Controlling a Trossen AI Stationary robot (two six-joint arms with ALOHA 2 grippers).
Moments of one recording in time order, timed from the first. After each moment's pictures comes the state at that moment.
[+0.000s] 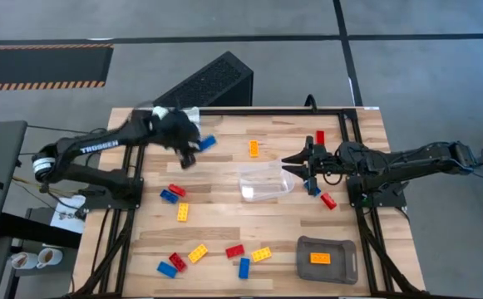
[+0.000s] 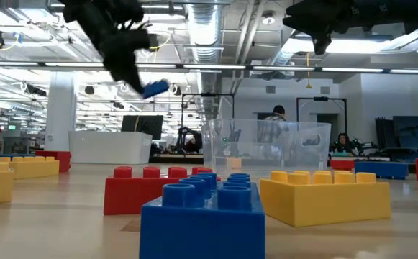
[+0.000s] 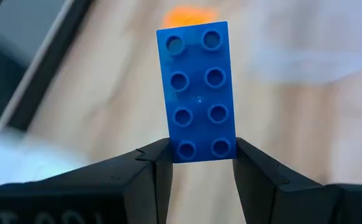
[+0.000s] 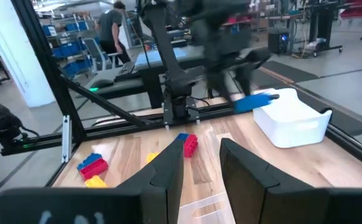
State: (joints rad) left arm 0.42 1.18 0.91 -0.60 0.09 0.14; right arm 0.00 0.84 0.48 0.35 0.06 0.18
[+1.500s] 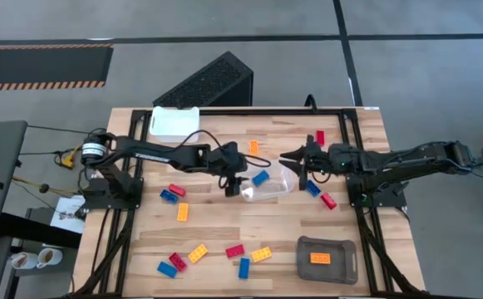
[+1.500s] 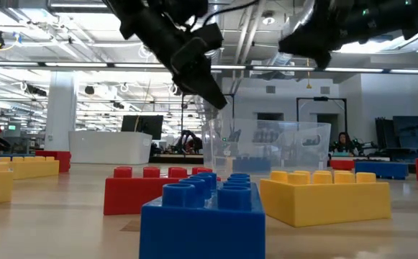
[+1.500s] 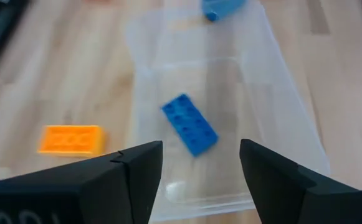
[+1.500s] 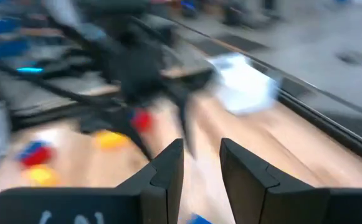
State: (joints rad) left arm 0.07 1.68 1.12 -0.18 -0.06 0.07; right arm -0.03 0.91 0.48 0.25 0.23 0.22
